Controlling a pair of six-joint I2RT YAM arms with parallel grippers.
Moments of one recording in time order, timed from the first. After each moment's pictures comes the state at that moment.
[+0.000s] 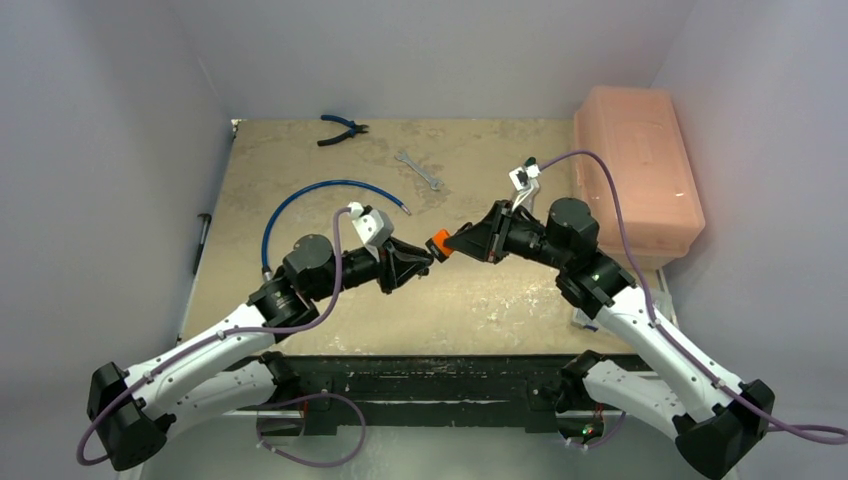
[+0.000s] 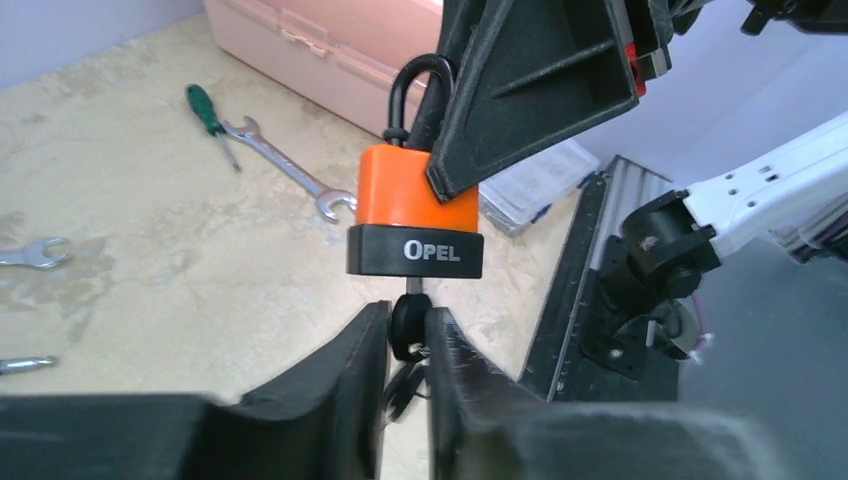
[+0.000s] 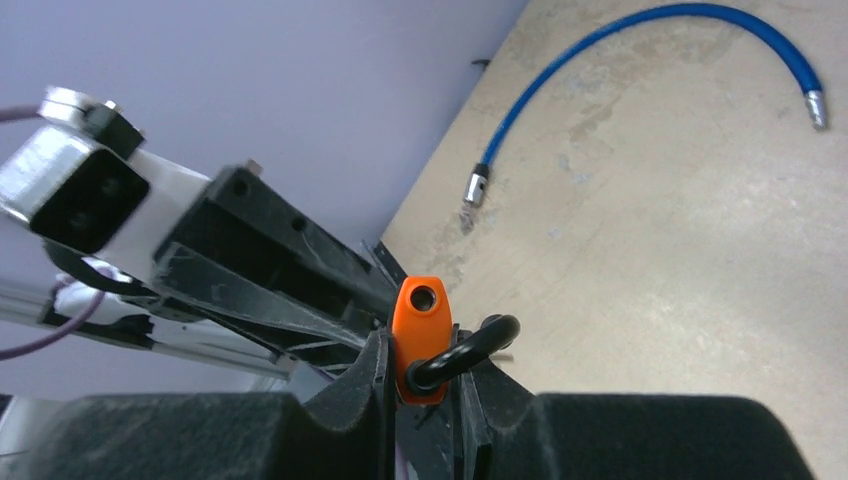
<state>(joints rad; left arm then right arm) -0.83 0.88 0.67 0.18 0.27 -0.20 0.58 0.92 0.86 -0.07 -0.48 0.76</state>
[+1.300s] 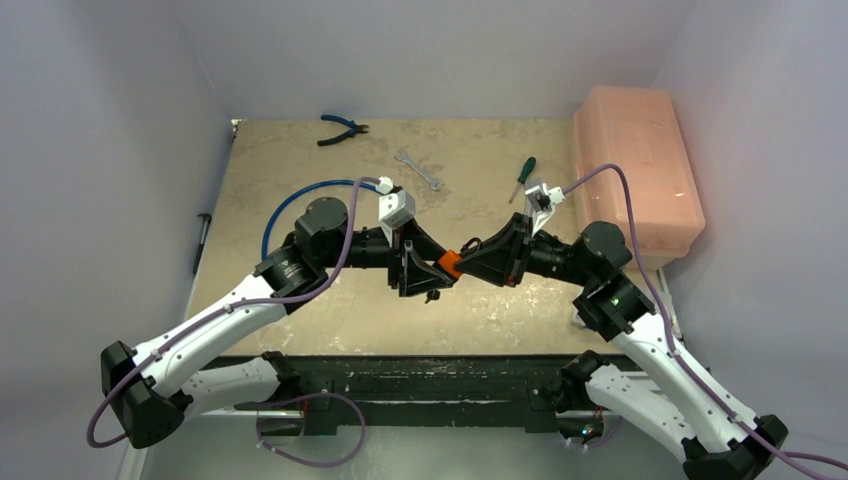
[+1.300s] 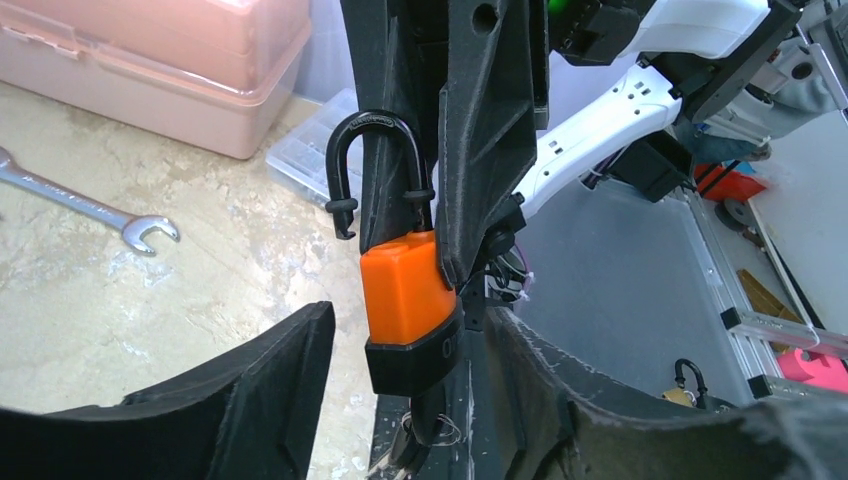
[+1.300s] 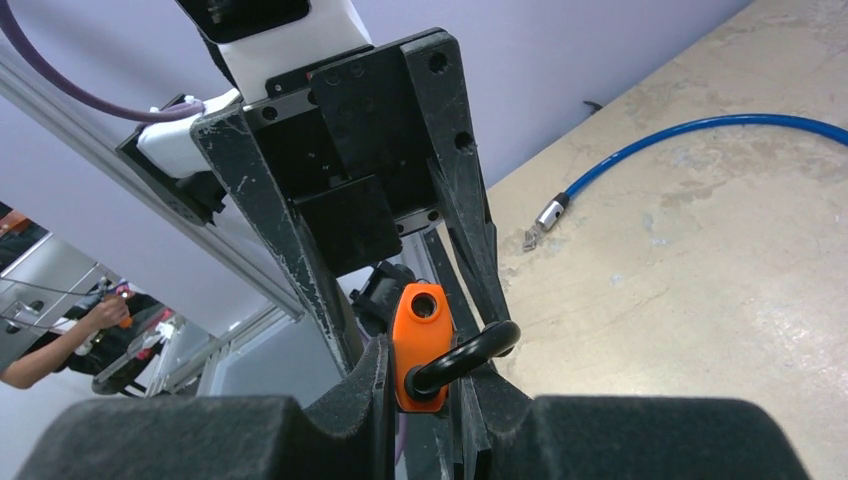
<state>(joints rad) -0.81 1.04 0.95 0.03 0.69 -0.29 0.58 0.75 0.77 0.07 -0.71 0.64</state>
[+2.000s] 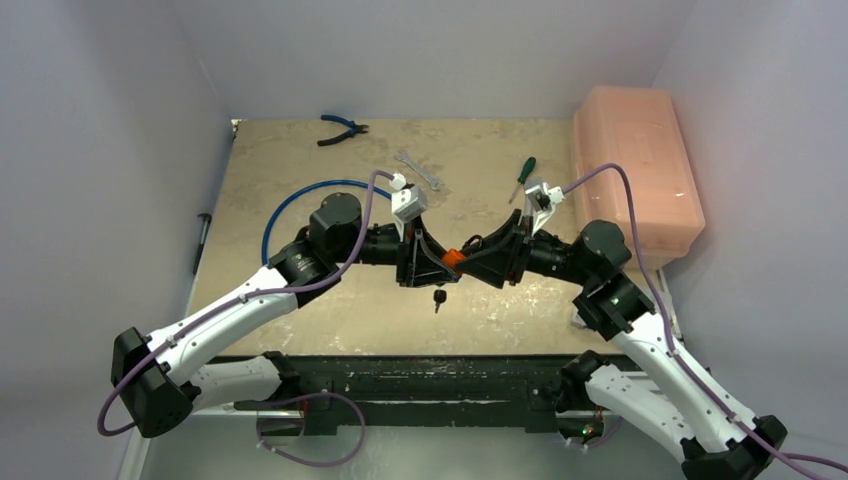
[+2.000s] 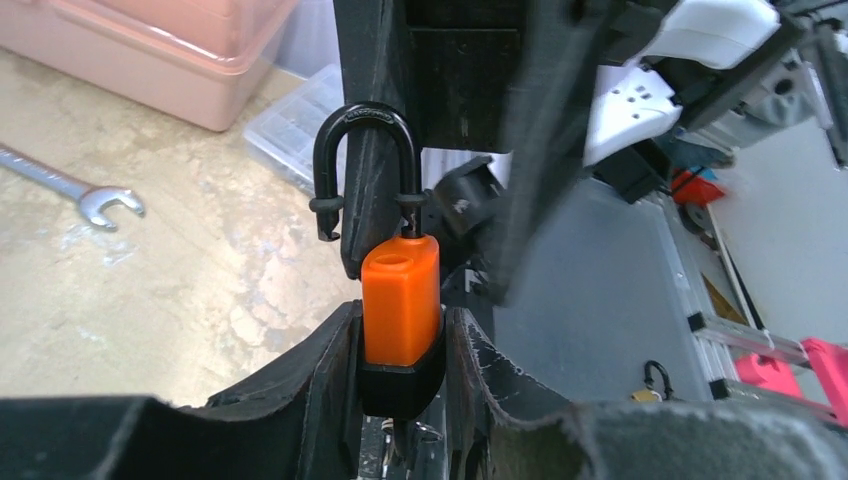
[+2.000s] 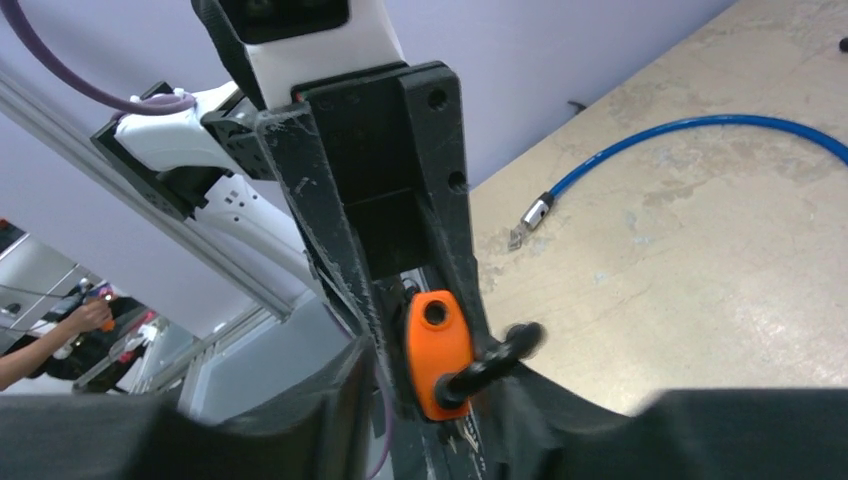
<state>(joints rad) -0.81 1.12 0.96 0.06 0.74 -0.36 0.57 0.75 0.77 0.06 -0.71 0.62</state>
